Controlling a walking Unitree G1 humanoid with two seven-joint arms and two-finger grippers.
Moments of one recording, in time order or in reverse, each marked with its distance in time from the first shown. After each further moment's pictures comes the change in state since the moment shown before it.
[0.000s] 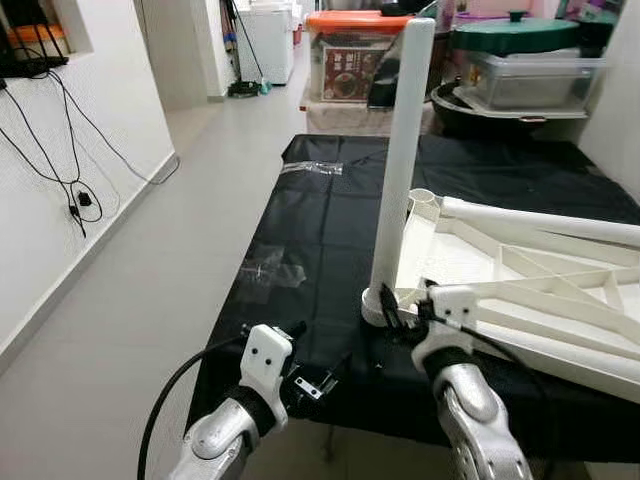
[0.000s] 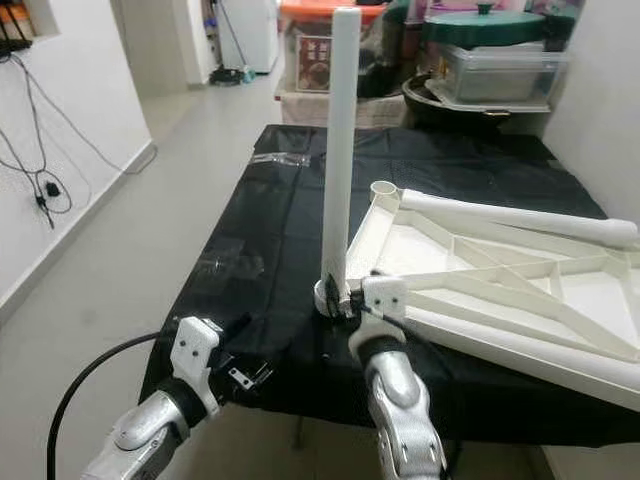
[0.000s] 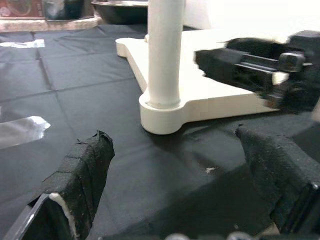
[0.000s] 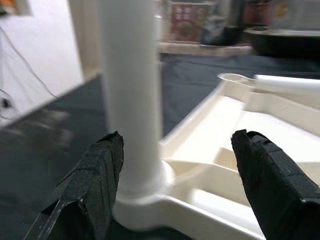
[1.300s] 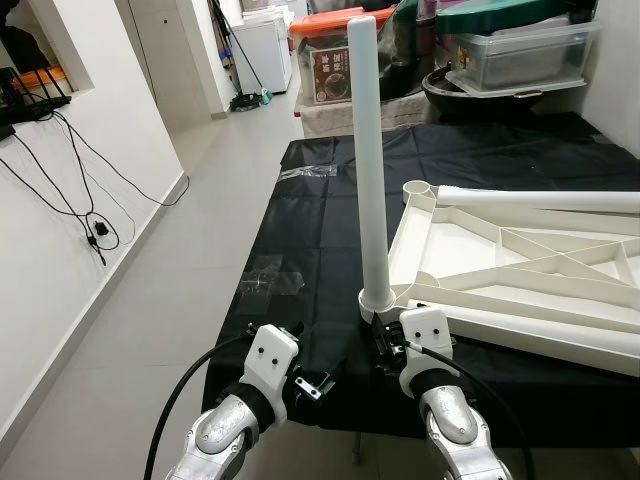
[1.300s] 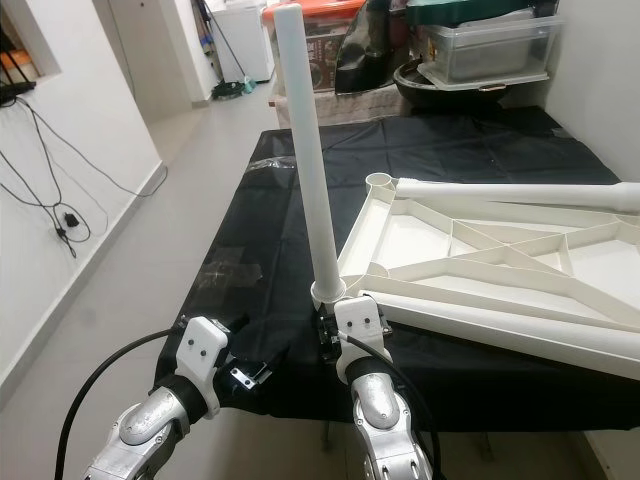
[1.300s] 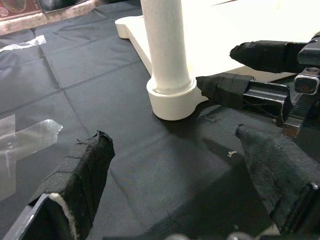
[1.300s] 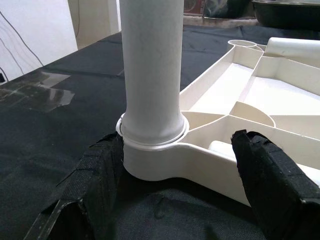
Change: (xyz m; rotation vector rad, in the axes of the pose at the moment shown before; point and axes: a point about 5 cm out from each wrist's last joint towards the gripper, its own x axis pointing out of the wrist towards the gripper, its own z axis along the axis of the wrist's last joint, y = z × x) left arm 0.001 0.009 -0.004 0.079 0.052 0.017; right arm -0.006 0.030 -0.013 -0.094 0.094 0.015
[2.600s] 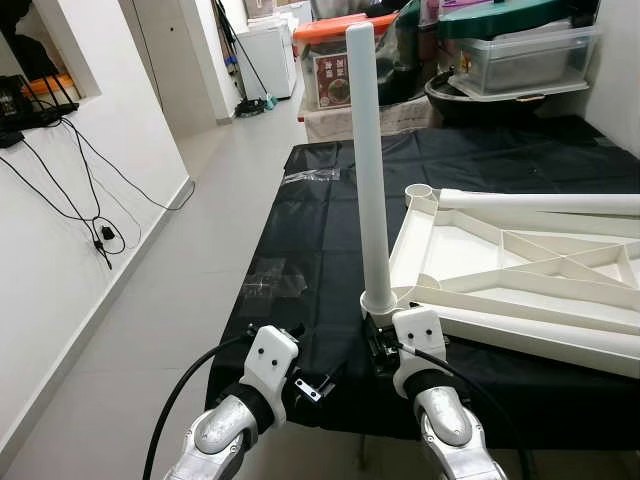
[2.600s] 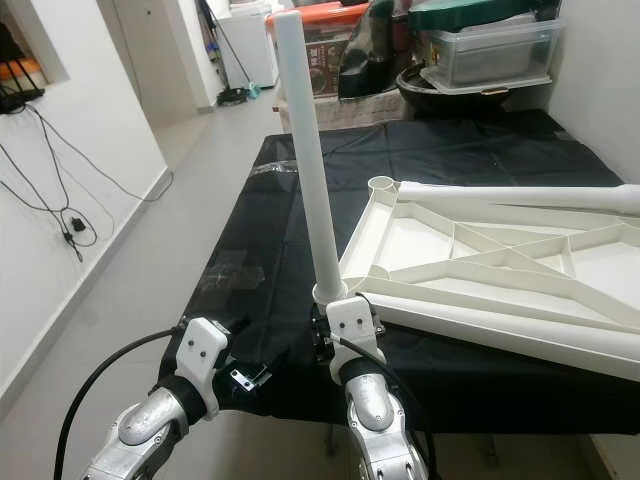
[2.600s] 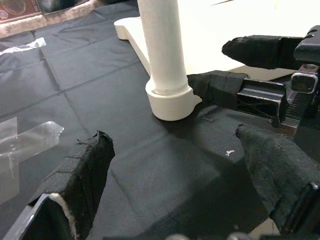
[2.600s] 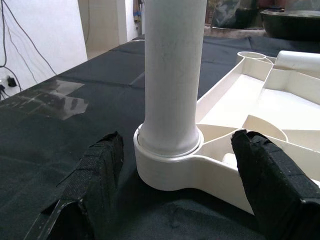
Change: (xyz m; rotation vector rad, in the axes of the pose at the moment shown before) left arm -0.001 0.000 -0.001 0.000 0.007 -0.014; right arm -0.001 0.007 0.004 -0.019 -0.017 0.025
